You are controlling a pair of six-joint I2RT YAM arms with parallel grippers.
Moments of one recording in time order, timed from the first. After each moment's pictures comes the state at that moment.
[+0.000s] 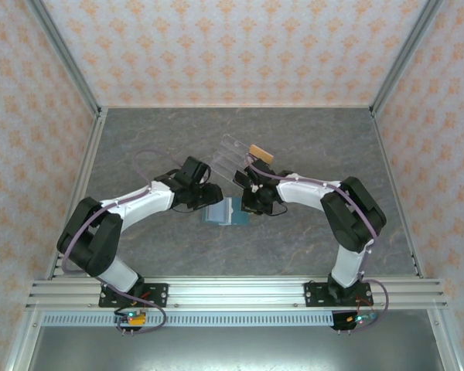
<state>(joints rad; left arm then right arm) -0.49 1.56 0.92 -0.41 0.18 -0.82 0.65 1.80 1.06 -0.47 -0.27 0.78</state>
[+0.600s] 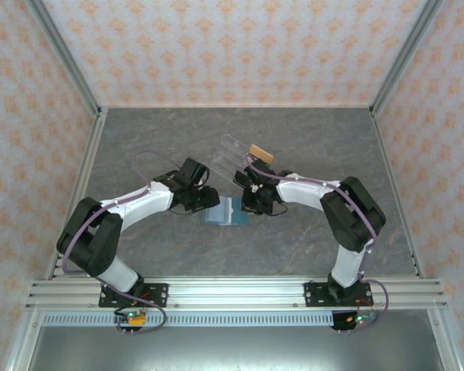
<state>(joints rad) -0.49 1.56 0.91 -0.44 0.21 -0.78 0.65 1.81 1.07 -0.47 -0.27 0.78</state>
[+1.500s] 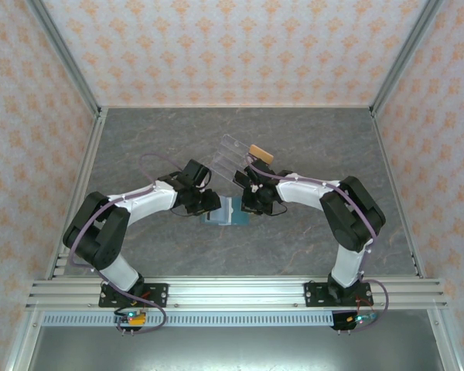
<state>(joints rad) -0.49 1.62 0.91 -0.43 0.26 -0.78 0.65 1.81 1.07 -0.48 -0.27 0.78</state>
